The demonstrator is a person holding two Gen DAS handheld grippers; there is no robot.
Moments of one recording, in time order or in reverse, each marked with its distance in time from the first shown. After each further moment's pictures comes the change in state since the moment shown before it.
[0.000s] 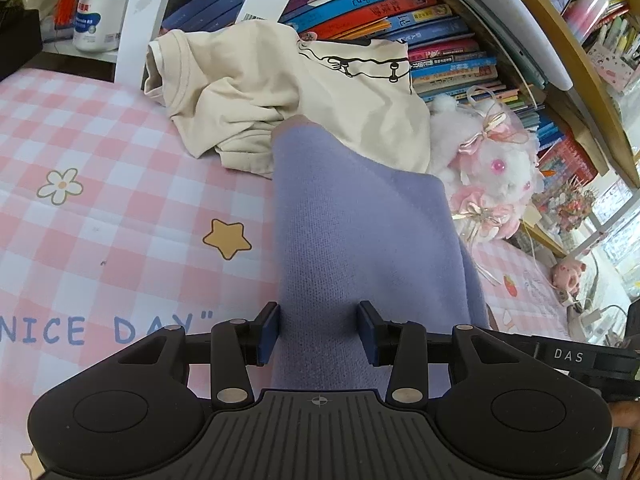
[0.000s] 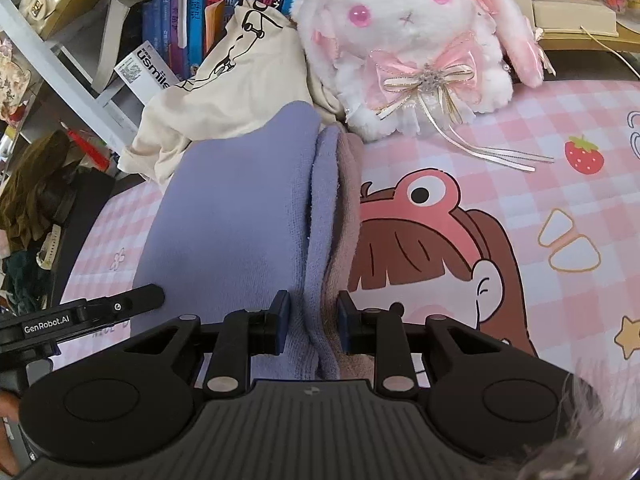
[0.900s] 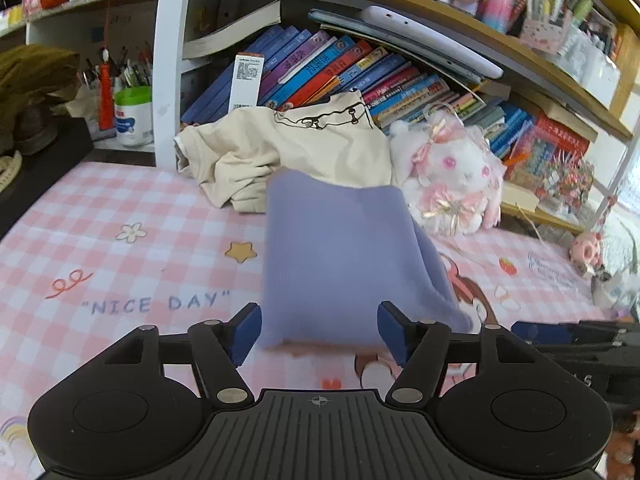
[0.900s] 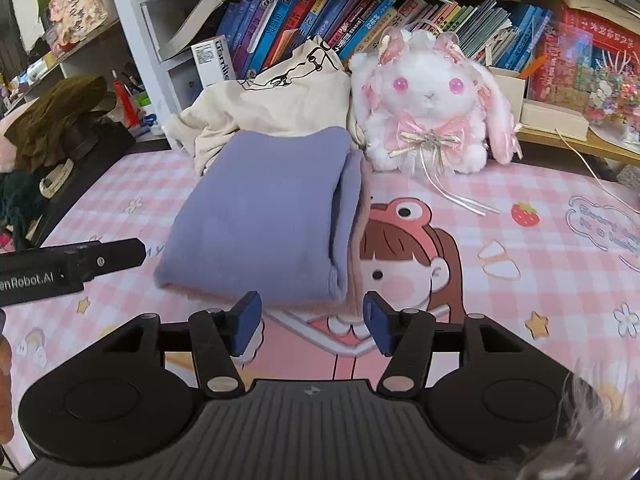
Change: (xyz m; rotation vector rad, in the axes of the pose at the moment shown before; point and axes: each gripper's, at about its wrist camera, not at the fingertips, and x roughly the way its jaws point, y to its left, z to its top) left arm -0.094 -0.085 -0.068 0.183 -0.176 0.215; right arm -0.090 0.047 -0.064 -0.280 -0.104 -0.121
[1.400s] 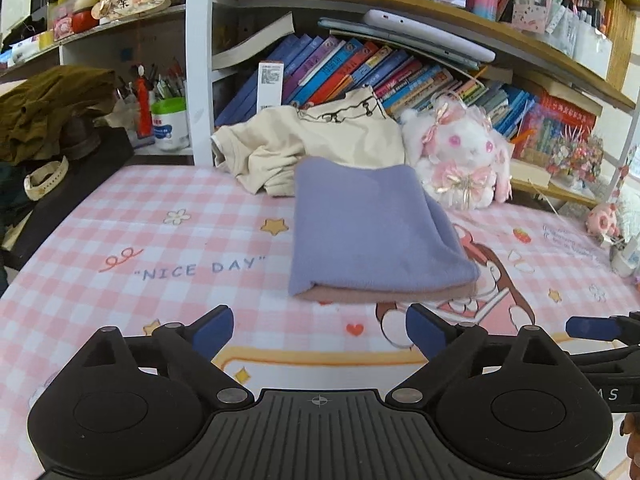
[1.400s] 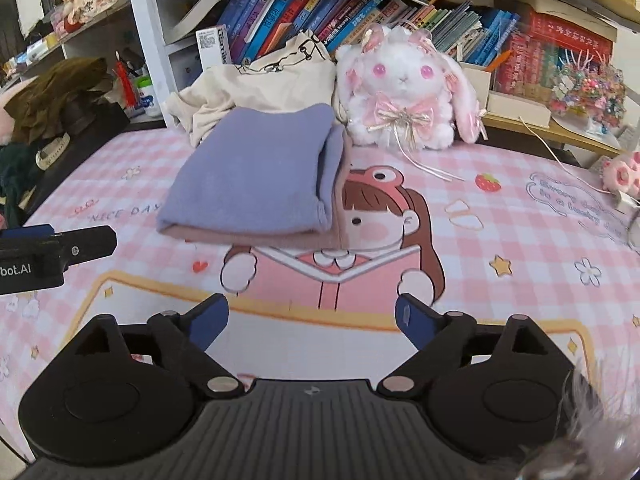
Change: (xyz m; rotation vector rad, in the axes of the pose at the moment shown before) left arm -0.043 -0.010 -0.040 0.042 -0.015 0.102; right arm -0.039 0.015 -0.054 -0.024 -0.008 -0.077
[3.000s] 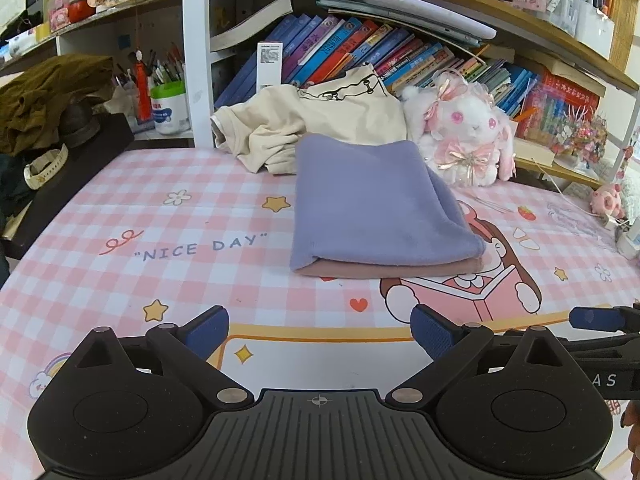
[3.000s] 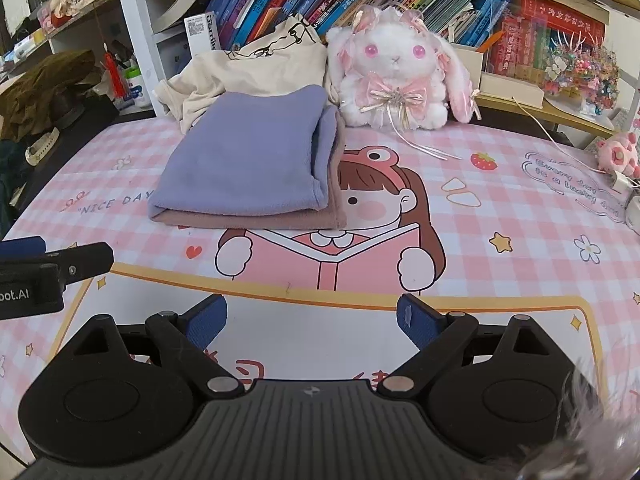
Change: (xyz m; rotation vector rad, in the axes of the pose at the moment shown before) left arm 0.005 -0.003 -0.006 0.011 0.049 0.007; right arm 0.008 0.000 -0.002 0.024 0.035 -0.022
